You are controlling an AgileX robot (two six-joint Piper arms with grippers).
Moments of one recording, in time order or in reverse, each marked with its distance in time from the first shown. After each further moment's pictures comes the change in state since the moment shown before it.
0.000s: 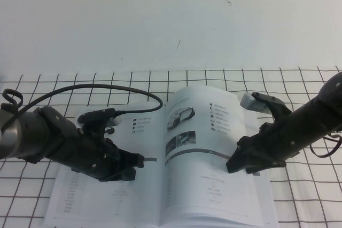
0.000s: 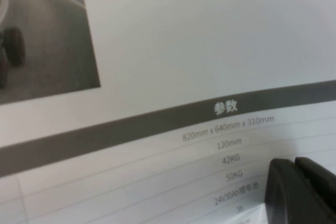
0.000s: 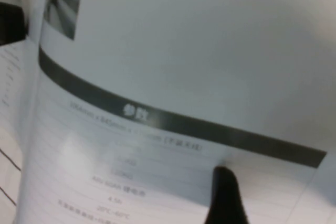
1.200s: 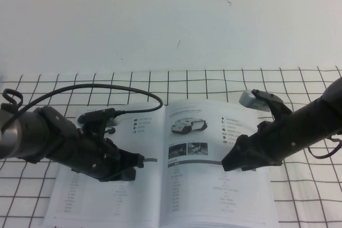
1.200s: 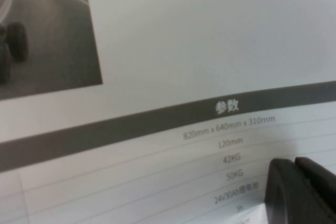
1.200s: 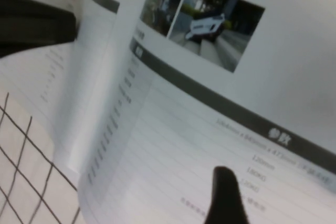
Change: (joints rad) right arm 0.003 -0.039 0.048 0.133 -0.009 -0.142; left arm 0.000 0.000 0.000 0.000 0.002 -0.005
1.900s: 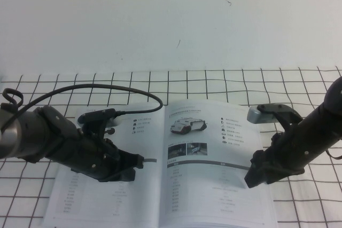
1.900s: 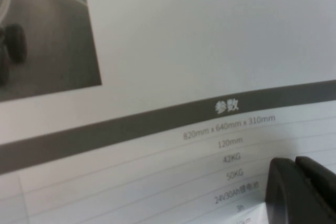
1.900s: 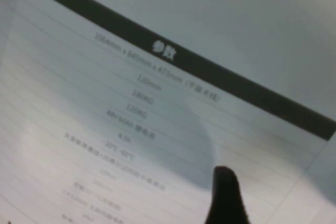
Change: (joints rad) right arm 0.000 -0.009 0.009 -0.346 -0.019 0.195; left arm 0.000 0.000 0.000 0.019 0.003 -0.009
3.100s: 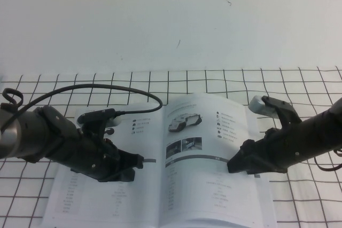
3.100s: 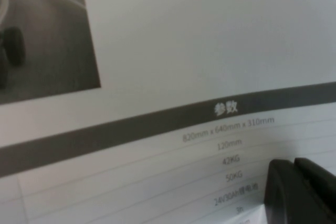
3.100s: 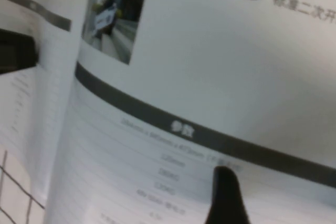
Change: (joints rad) right arm -0.002 -0.026 0.100 0.422 -0.113 -0.229; left arm 0.000 -0.002 0.000 0.007 0.000 -0.006
